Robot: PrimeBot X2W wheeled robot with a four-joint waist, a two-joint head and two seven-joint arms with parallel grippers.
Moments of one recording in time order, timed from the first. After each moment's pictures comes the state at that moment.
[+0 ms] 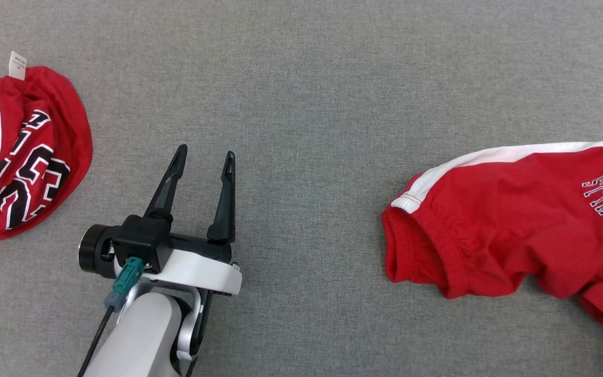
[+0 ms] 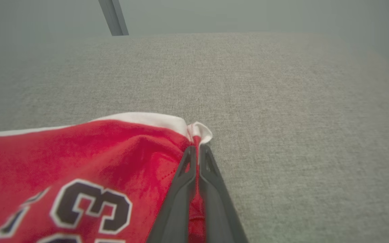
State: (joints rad) left arm -0.33 0.15 -0.40 0.14 -0.33 0.18 -0.26; right arm -0.48 -0.50 0.17 0.74 0.53 0.13 -0.16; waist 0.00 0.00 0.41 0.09
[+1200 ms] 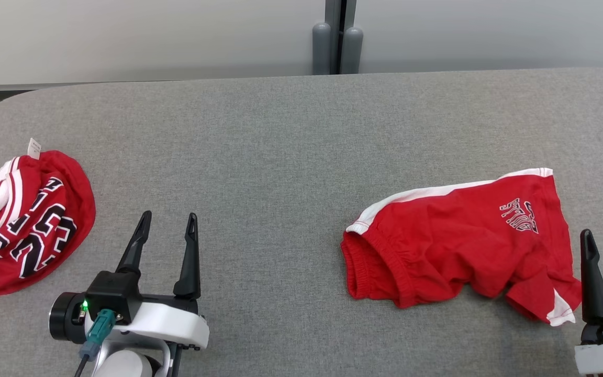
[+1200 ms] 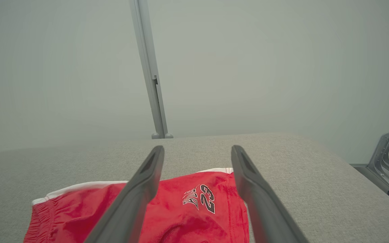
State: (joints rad) left arm -0.13 0.21 -0.34 0.11 -0.35 0.22 -0.24; right arm 0.10 -0.21 -0.09 -0.08 0.31 0.13 -0.12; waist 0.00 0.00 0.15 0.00
